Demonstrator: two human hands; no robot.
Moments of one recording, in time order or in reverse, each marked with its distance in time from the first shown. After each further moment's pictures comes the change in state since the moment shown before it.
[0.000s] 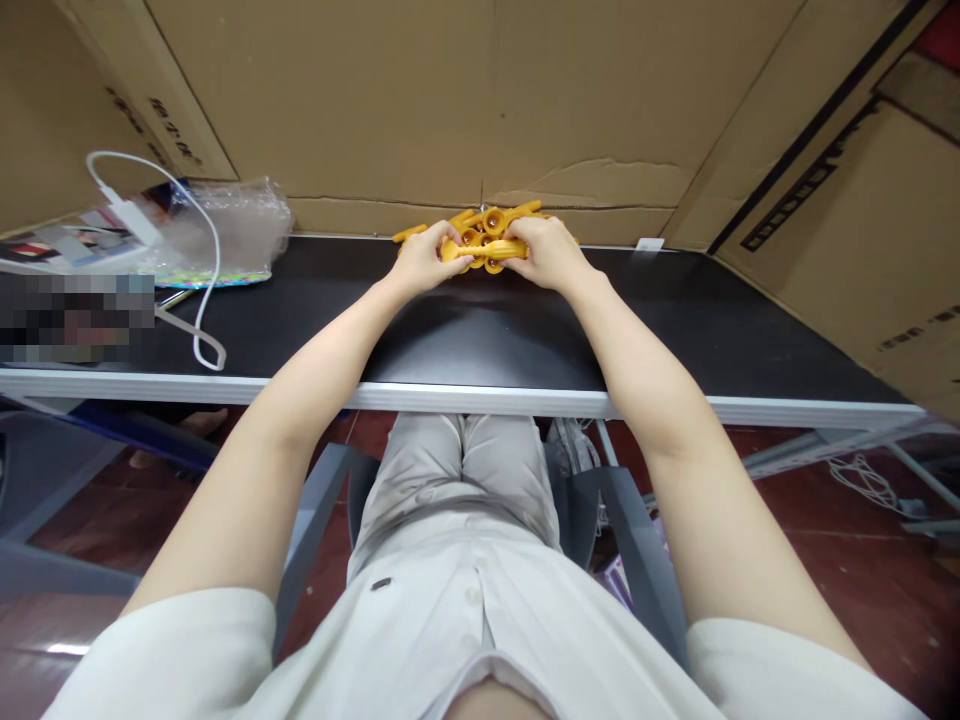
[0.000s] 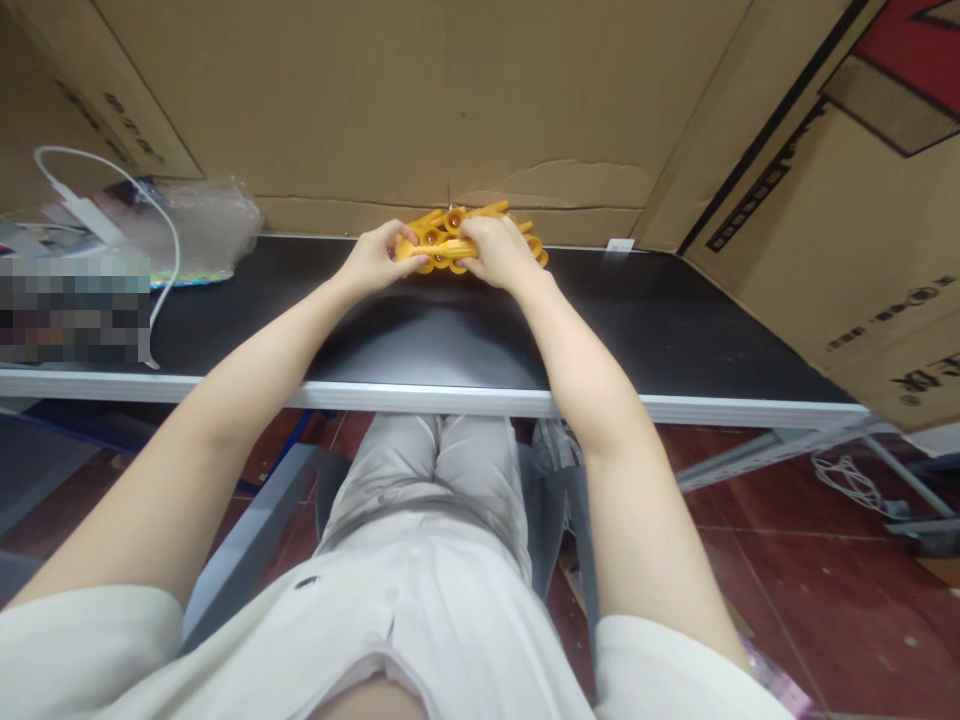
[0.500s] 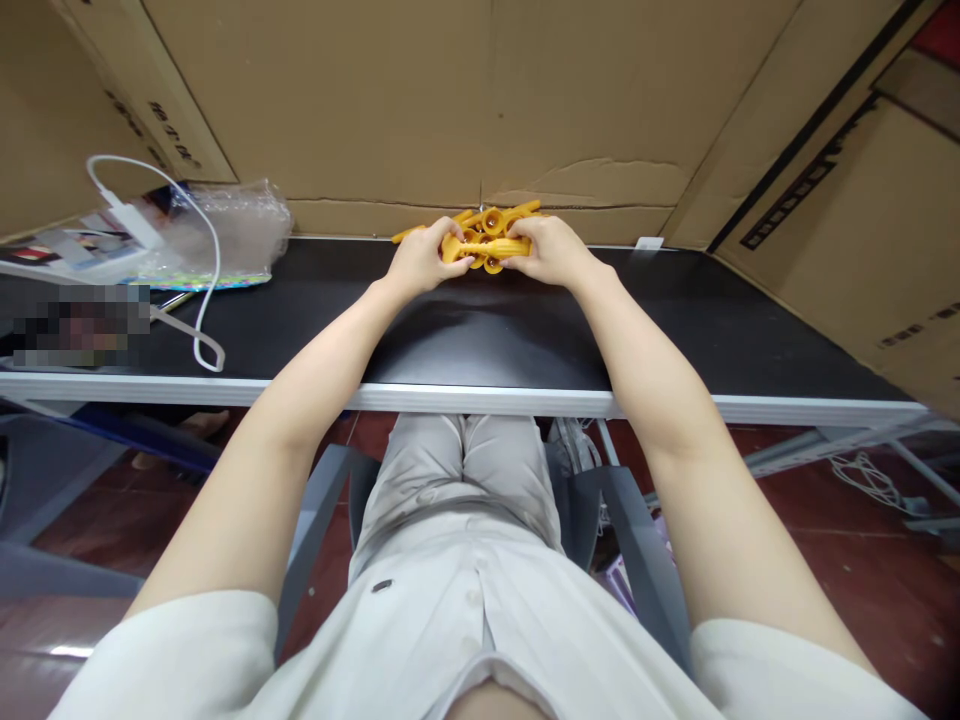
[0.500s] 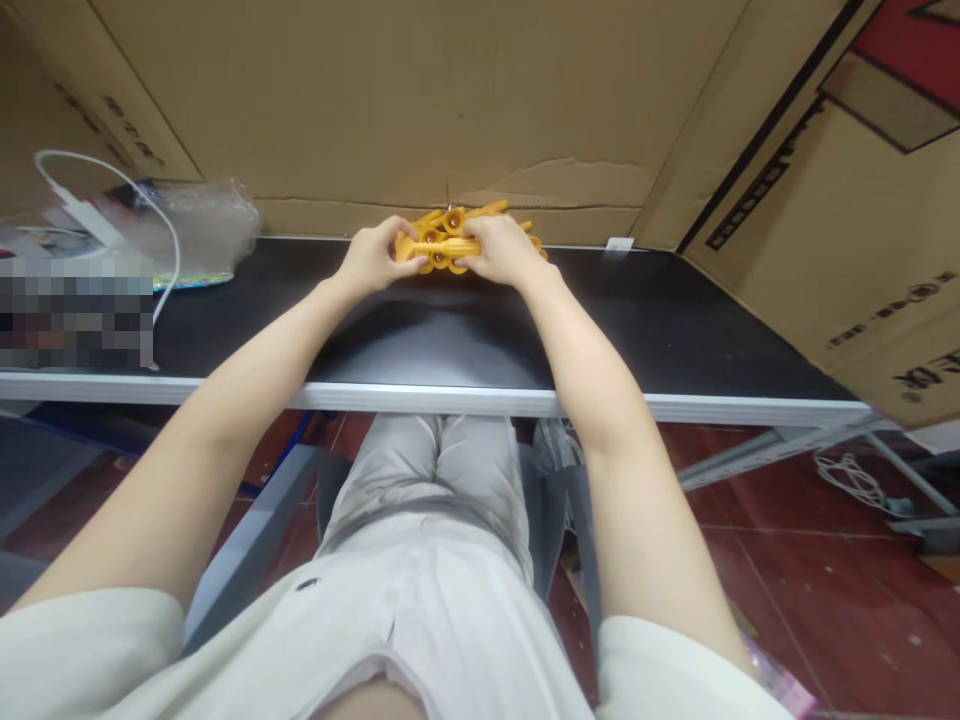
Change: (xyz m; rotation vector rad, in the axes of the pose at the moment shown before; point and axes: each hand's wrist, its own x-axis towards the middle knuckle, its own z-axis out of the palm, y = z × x) left_hand 0.004 -0.002 -0.001 0.156 0.024 0.086; right_hand -0.001 -0.006 -0.015 0.067 -0.035 0.054
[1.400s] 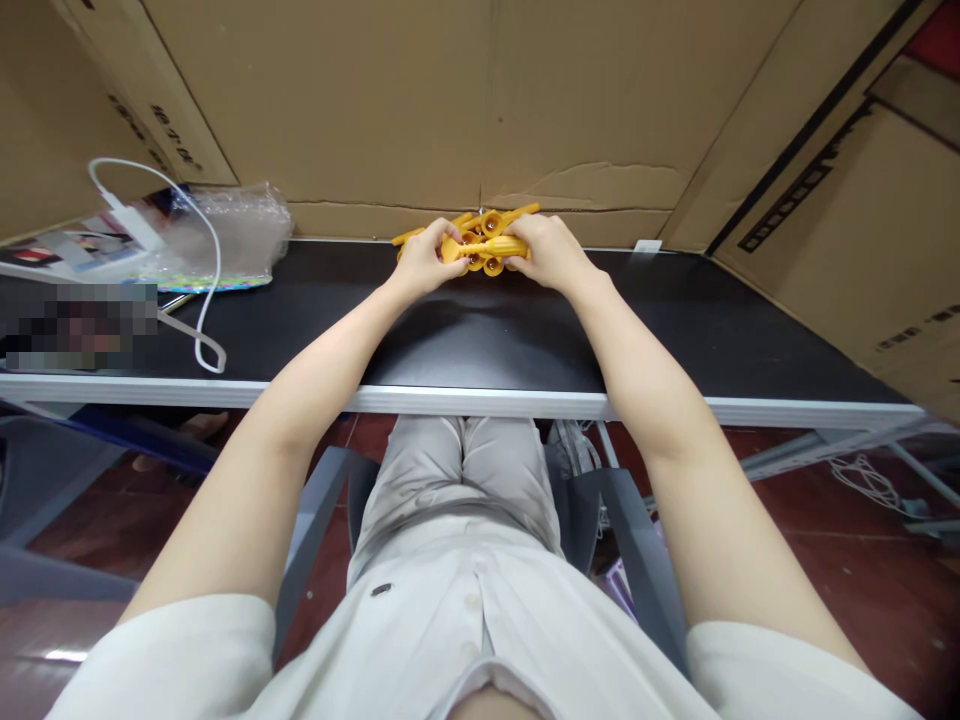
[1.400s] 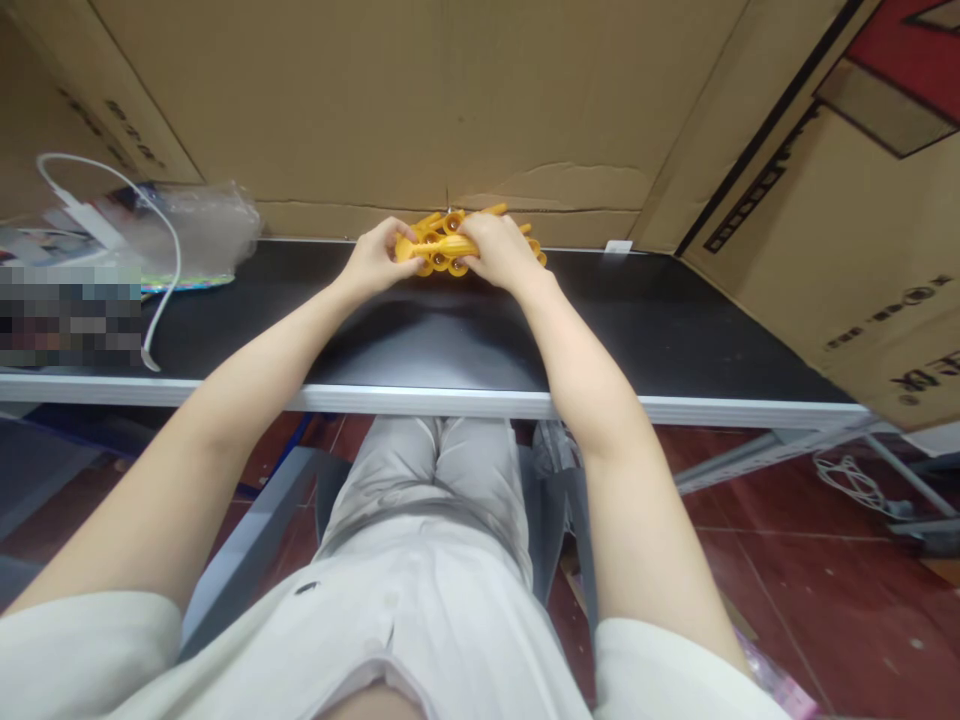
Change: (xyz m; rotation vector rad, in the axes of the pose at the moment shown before) left_hand 0.002 -0.012 0.014 -0.218 0.074 -0.002; right_hand 0.002 0.006 0.009 -0.108 0.005 -0.060
